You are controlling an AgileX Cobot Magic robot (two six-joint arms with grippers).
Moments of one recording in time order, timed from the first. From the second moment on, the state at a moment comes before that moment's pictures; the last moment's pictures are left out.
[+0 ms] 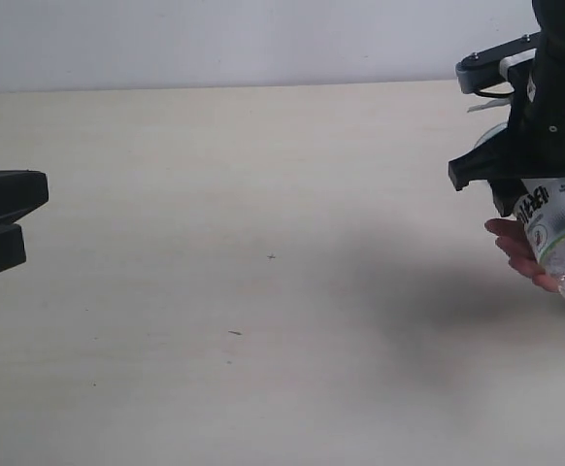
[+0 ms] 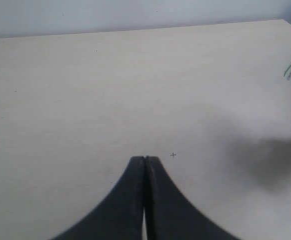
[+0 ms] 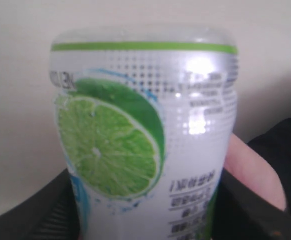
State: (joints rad) left arm -0.57 0.84 -0.40 -0.17 0.10 -0.04; right arm 0.46 1.70 -1.13 -0.34 1.02 0.35
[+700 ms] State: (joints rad) left arm -0.57 0.84 -0.40 -0.17 0.10 -0.04; right arm 0.46 1.71 -1.13 -0.33 1.01 0.35
